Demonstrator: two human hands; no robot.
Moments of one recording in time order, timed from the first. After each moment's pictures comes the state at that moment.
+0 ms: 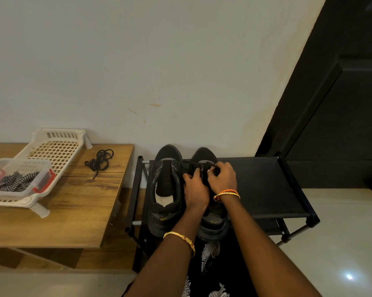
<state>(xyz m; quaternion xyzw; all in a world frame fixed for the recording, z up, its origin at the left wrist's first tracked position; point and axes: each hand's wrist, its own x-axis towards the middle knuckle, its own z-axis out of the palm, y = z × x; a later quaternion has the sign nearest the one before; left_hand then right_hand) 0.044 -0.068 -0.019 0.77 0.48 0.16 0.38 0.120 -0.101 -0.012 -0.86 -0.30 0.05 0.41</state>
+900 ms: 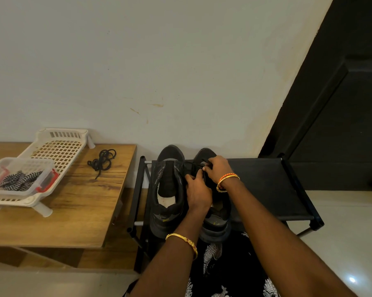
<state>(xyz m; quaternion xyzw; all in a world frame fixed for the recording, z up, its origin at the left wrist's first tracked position) 0.045 -0.066 -0.023 0.77 0.48 0.16 0.38 0.143 -0.071 0.008 -0.86 -0.44 0.14 0.22</state>
